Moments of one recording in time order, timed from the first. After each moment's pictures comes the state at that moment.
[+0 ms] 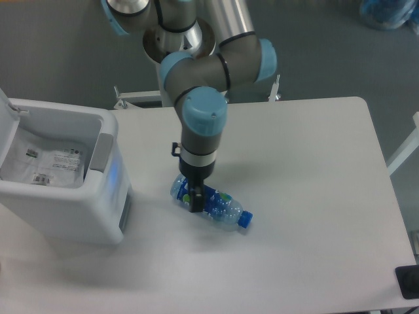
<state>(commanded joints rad) 2.35 -1.82 -1.90 -0.94 1.44 1.95</state>
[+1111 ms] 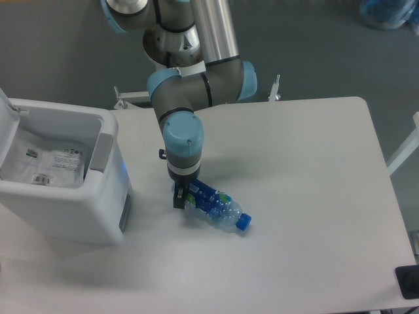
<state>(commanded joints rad) 2.29 -1.96 -1.92 -0.86 1.54 1.98</state>
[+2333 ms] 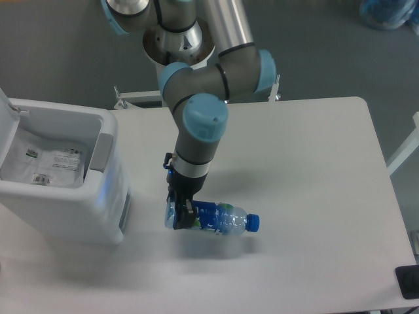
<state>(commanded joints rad) 2.41 -1.90 -1.64 -0.85 1.12 1.39</state>
